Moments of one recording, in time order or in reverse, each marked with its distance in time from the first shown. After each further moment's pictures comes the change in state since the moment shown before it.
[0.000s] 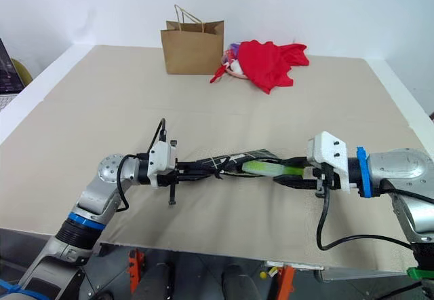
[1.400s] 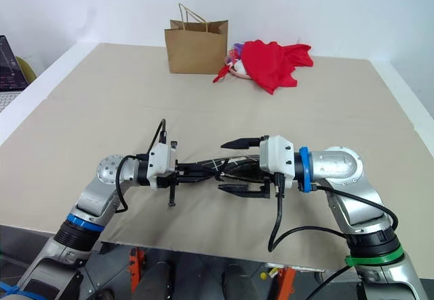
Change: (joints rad) left arm 0.012 0.008 -0.006 -0.035 0.003 0.002 -0.001; right arm -0.166 0.327 0.206 -0.078 -0.048 -0.195 -0.055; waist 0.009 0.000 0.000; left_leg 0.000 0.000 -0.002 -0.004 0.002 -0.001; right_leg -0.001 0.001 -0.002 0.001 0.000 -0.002
